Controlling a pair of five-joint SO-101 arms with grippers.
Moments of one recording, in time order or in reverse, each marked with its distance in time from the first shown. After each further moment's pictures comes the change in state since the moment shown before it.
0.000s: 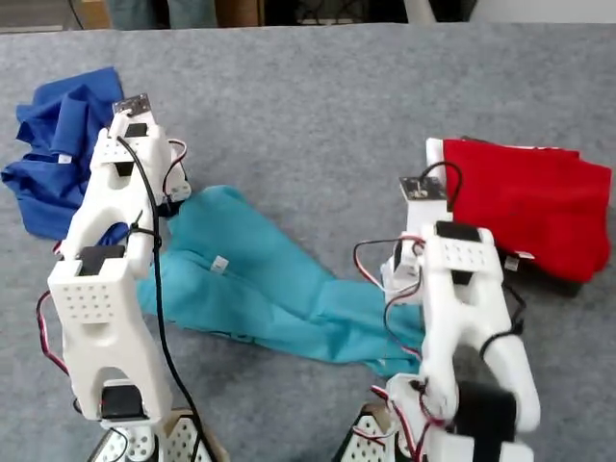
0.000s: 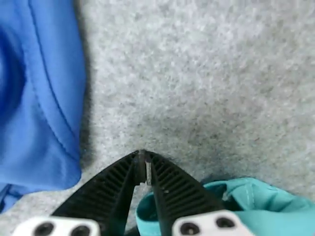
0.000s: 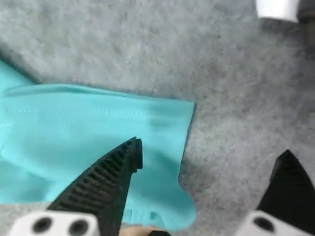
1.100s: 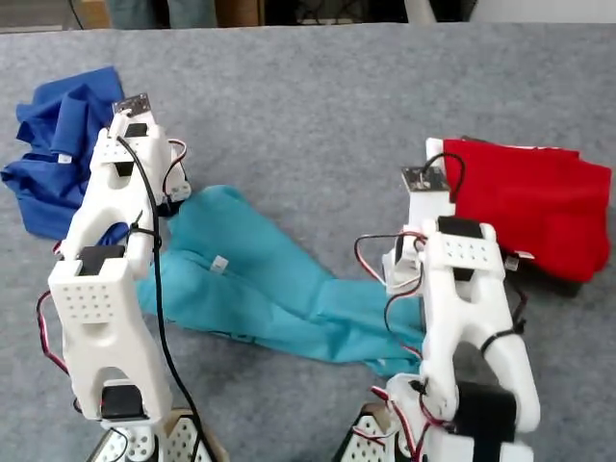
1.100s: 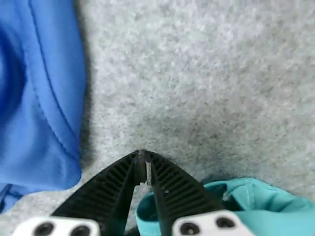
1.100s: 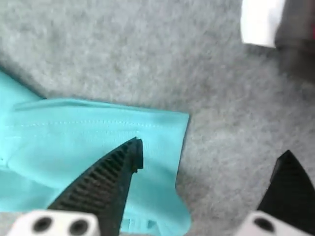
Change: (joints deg) left arm 0.0 0.0 0.0 0.0 0.0; right arm 0.0 0.2 -1.9 -2.1 0.1
